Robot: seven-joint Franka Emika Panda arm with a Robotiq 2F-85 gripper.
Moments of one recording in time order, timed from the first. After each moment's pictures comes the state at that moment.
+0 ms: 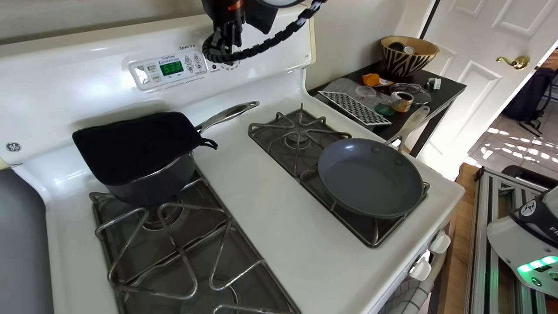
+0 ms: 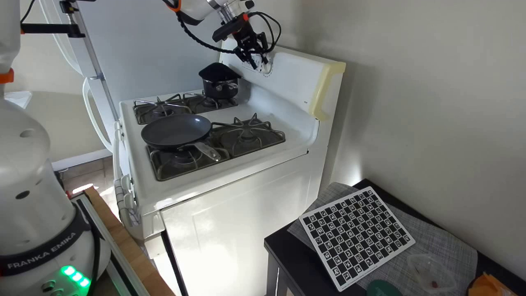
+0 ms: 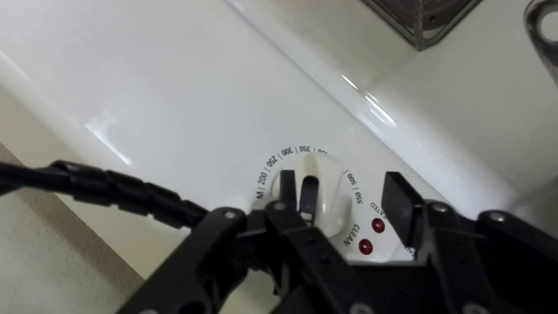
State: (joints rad) arm 0.27 0.38 0.05 -1.57 -0.63 2.13 0.25
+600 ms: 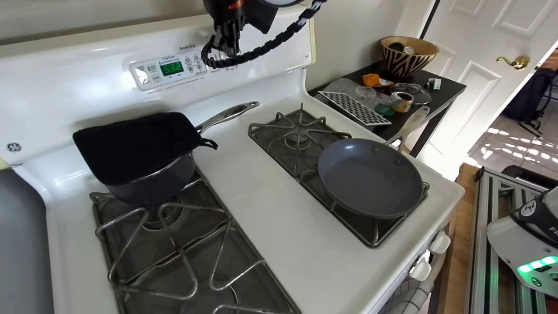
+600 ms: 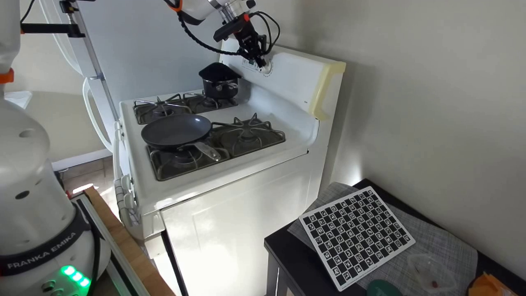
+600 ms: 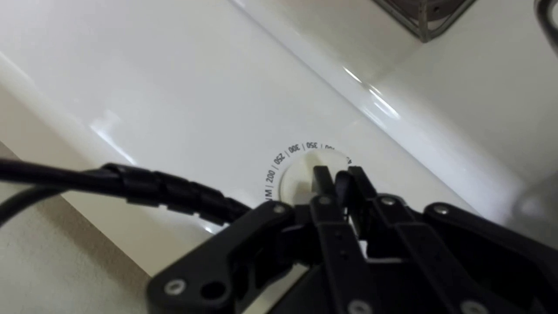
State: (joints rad) arm 0.26 0.38 0.04 -1.57 -0.63 2.13 0.27
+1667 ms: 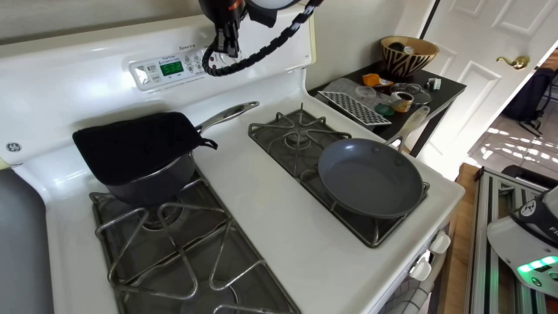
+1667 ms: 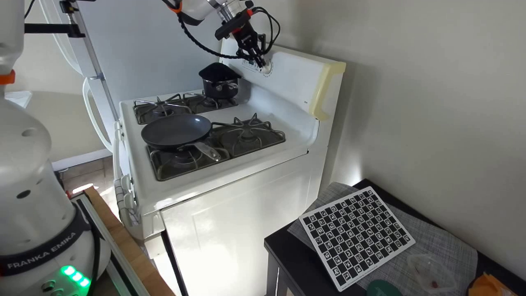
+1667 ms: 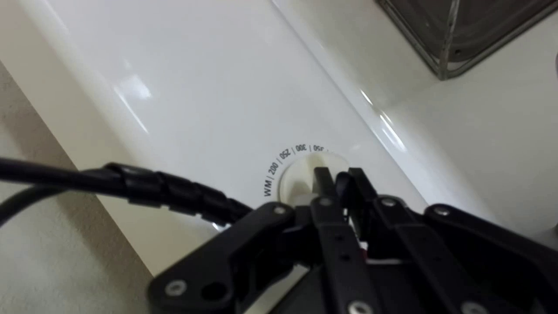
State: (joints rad) arm 0.28 0.41 0.05 -1.52 -0.68 2.06 0.09
